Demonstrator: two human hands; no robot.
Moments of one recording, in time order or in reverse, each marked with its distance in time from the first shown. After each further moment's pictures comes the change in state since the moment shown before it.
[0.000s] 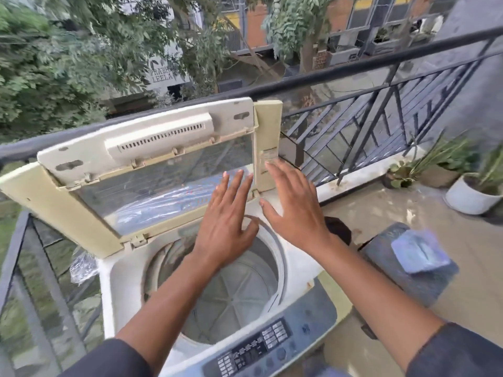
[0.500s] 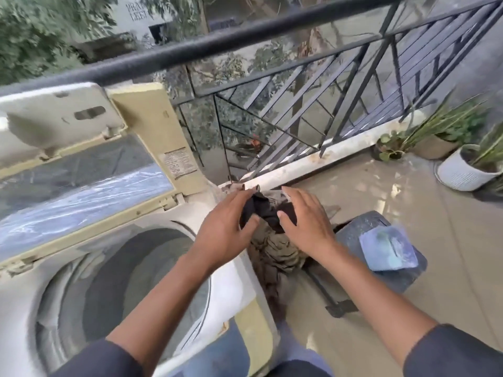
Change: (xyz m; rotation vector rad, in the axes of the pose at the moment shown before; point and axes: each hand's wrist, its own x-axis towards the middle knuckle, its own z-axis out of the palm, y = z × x) left_hand 0.140 0.101 0.144 -0.183 -0.269 -0.205; right_hand -0.013 0.269 0.021 0.090 -0.355 0.293
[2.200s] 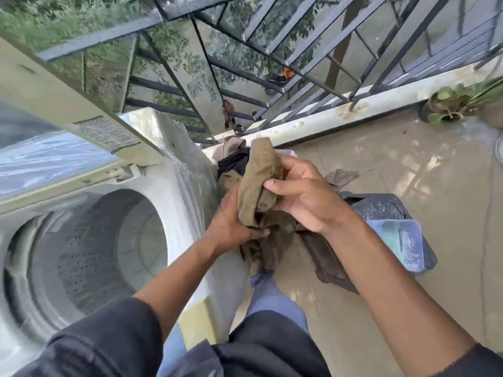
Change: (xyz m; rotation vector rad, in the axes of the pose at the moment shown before) left_hand 0.063 -0.022 0.145 -0.429 -0.151 -0.488; right_hand 0.077 0.045 -0.044 1.557 -0.685 0.343
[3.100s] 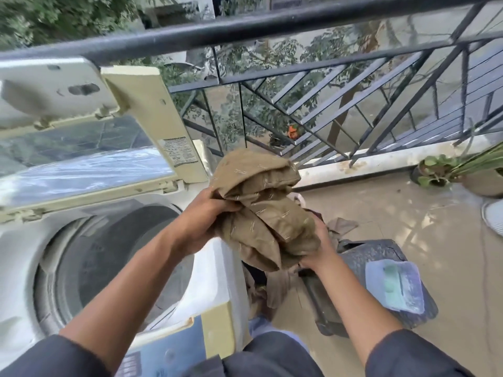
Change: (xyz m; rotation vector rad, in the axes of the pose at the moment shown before) left_hand -0.090 0.078 -0.115 -0.773 0.028 -0.033; right_hand -0.024 0.046 0.016 0.325 0.228 0.289
